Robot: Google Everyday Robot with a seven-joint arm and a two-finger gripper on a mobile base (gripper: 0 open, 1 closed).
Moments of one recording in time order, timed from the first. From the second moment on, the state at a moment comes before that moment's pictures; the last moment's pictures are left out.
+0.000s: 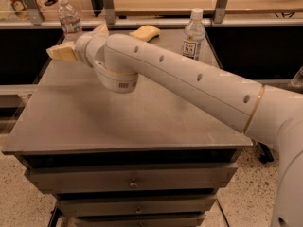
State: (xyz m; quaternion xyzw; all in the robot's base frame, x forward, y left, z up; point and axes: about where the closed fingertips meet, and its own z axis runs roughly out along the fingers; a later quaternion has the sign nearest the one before) arm 0.724 0.208 0.924 -0.29 0.69 0.18 0.64
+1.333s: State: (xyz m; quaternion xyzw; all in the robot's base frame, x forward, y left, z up) arm 0.786 0.218 0.902 -0.30 0.68 0.18 0.64
